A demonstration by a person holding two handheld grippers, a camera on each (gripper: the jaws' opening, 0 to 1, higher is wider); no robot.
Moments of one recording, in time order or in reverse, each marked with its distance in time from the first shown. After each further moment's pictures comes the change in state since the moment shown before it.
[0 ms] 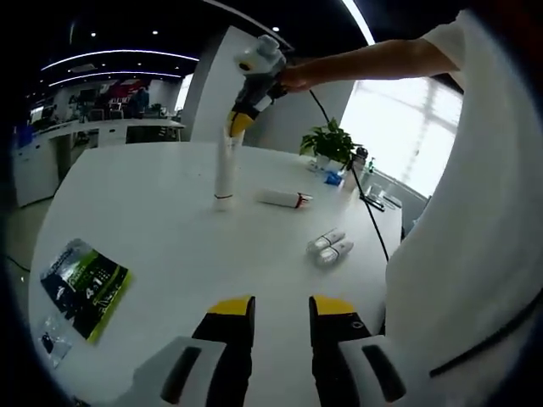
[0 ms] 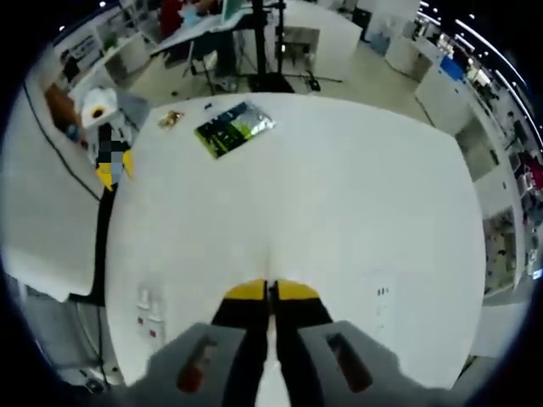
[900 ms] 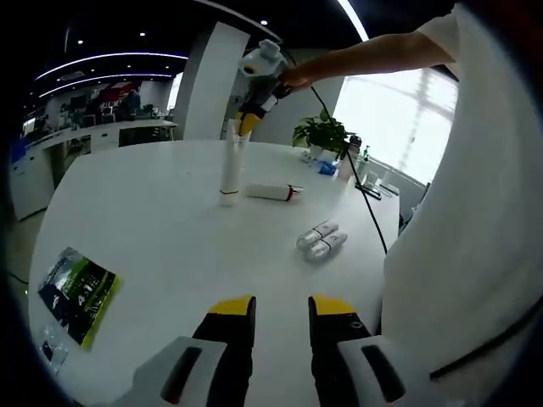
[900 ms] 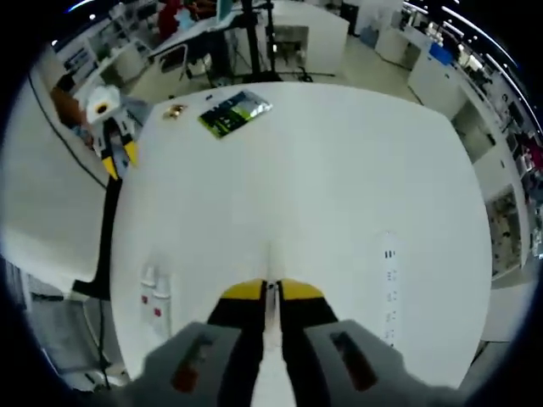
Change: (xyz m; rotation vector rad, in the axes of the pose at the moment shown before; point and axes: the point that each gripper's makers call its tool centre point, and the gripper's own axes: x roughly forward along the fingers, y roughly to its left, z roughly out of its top) left arm 0.012 -0.021 -0.004 0.056 0.043 -0.002; right arm -0.013 0.009 -0.053 0.035 0.000 0.000
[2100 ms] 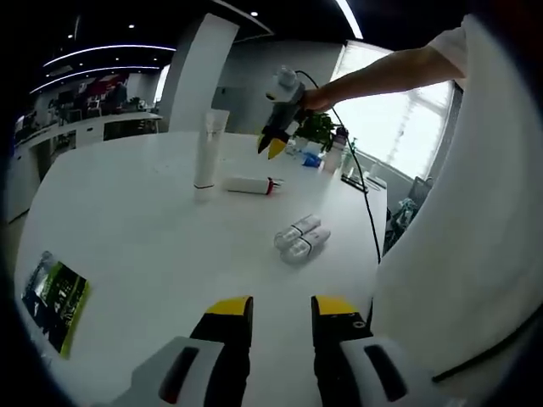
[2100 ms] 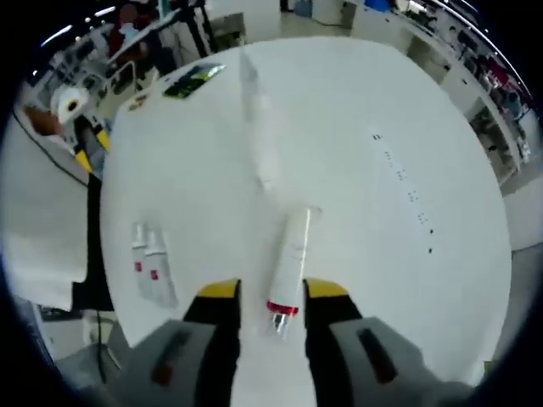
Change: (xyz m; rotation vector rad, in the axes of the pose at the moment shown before) left arm 0.025 -0.024 0.001 0.004 0.051 -0.072; right arm 0.009 0.033 -0.148 0.339 0.026 -0.084
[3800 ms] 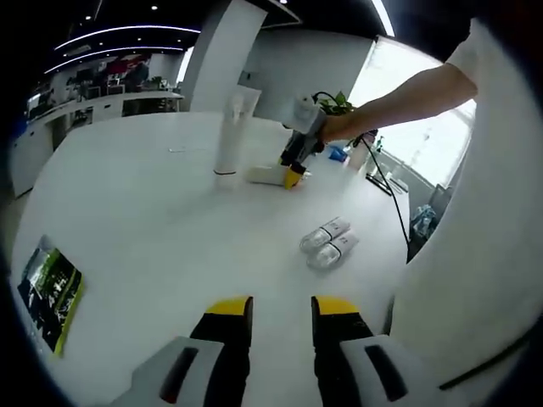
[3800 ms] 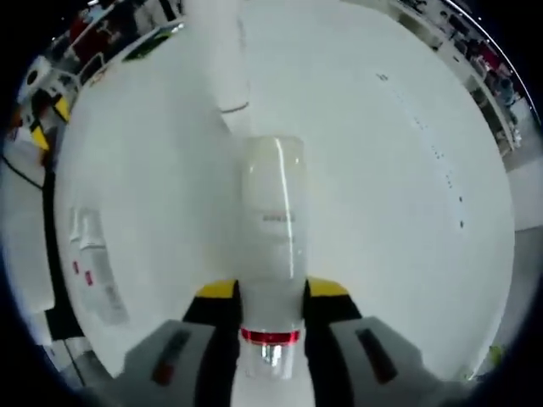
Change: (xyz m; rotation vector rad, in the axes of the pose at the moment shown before) left arm 0.028 0.026 0.005 -0.112 0.055 0.085; right arm 0.090 -0.021 -0.034 0.028 0.132 -0.080
